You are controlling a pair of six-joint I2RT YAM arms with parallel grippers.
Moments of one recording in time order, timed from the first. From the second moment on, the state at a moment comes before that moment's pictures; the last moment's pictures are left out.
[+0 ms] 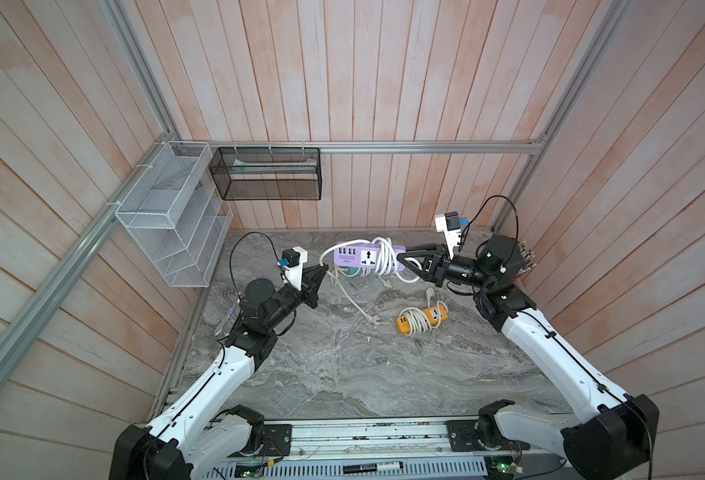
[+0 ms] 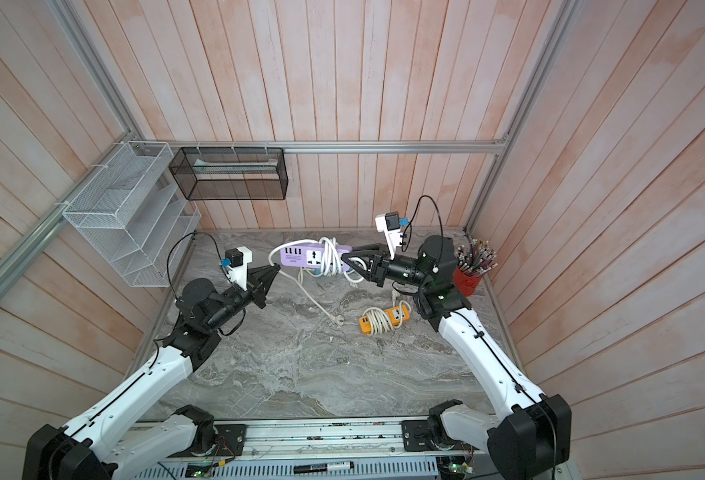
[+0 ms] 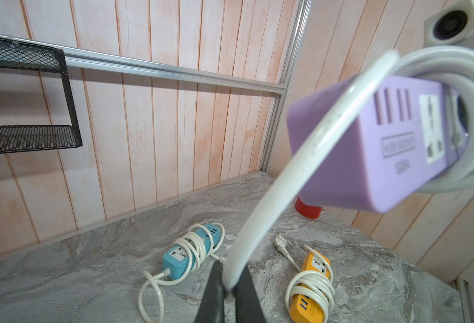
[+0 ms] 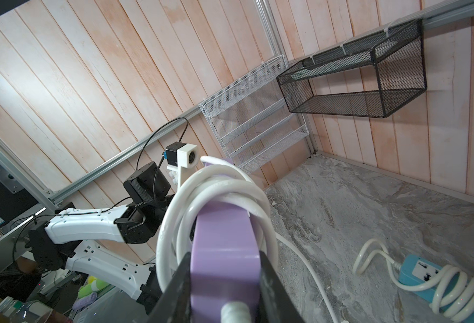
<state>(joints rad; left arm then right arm) -0.38 1.03 0.68 0.37 0.36 -0.15 0.36 1.19 1.05 0.25 -0.95 0.57</state>
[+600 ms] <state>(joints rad) -0.38 0.91 0.77 0.20 0.21 -0.11 0.43 1.24 1.05 0.02 -0.90 0.33</state>
